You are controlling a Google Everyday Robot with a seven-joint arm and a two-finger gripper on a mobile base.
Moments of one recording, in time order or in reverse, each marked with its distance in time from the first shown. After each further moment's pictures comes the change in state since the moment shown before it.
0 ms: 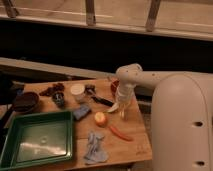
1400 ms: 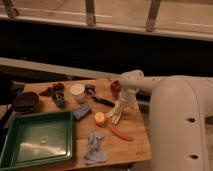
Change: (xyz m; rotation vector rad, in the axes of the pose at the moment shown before) arm 0.011 -0.012 0.058 -0.031 0.045 0.059
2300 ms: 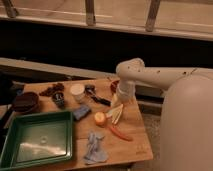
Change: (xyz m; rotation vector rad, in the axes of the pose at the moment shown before) arm 0.011 0.015 -0.072 0.045 -0.081 -0.073
